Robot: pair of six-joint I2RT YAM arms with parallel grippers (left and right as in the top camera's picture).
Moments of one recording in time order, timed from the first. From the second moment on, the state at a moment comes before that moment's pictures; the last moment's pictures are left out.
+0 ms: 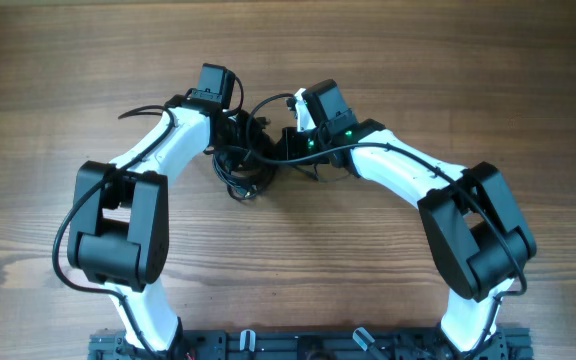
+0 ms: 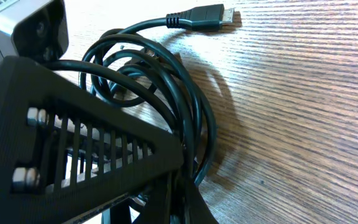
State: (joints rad) left arm -0.24 1.96 1.28 -0.63 0.49 -1.12; right arm 0.54 1.98 1.23 -0.21 -0.45 0.52
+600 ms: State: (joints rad) left arm -0.24 1.96 1.28 -0.65 0.47 -1.16; right arm 0.54 1.98 1.23 -0.22 -0.46 0.52
